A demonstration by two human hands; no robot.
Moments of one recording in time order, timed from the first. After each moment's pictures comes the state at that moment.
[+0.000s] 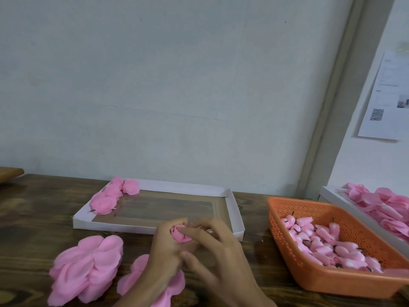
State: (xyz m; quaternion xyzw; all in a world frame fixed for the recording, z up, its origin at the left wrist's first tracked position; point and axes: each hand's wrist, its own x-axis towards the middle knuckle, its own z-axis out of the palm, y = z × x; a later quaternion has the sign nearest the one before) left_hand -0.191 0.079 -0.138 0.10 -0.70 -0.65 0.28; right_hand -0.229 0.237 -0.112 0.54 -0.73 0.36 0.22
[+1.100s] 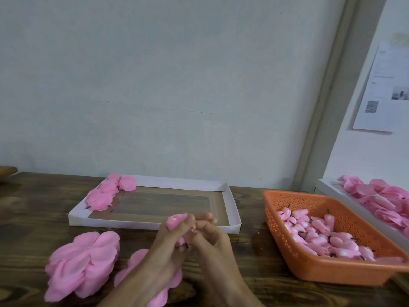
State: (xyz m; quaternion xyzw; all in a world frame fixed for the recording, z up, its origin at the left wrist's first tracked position) left_hand -0.187 0.094 -0.144 -0.04 -0.49 -0.85 0.17; right_hand -0.215 0.211 -0.124 0.31 -0.57 0.74 -0.17
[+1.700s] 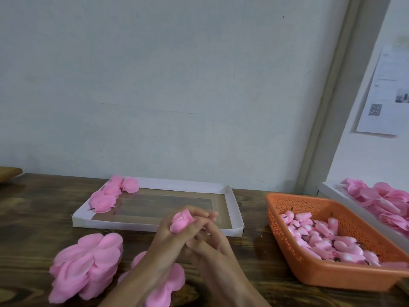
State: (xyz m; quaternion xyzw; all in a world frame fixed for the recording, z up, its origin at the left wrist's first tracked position) left_hand -0.169 0.095 -0.107 -0.04 -0.63 -0.73 0.24; right_hand -0.222 0.209 -0.125 0.38 -0.46 0.76 -0.25
